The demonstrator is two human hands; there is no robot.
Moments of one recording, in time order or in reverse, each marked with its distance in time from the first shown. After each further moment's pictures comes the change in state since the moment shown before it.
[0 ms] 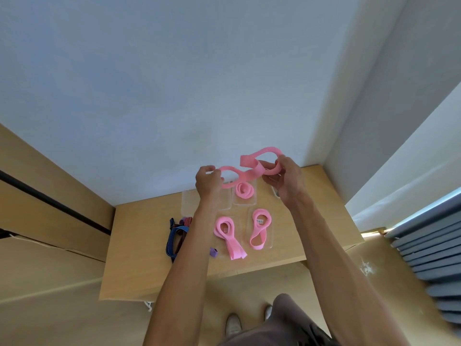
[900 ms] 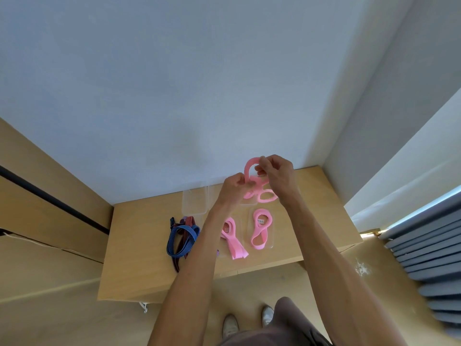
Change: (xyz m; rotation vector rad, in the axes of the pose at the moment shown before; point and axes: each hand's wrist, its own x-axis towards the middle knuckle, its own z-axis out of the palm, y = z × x) left_hand -0.021 -0.022 0.006 0.138 -0.563 0.138; right_hand -0.021 0.005 0.036 -0.643 0.046 -0.316
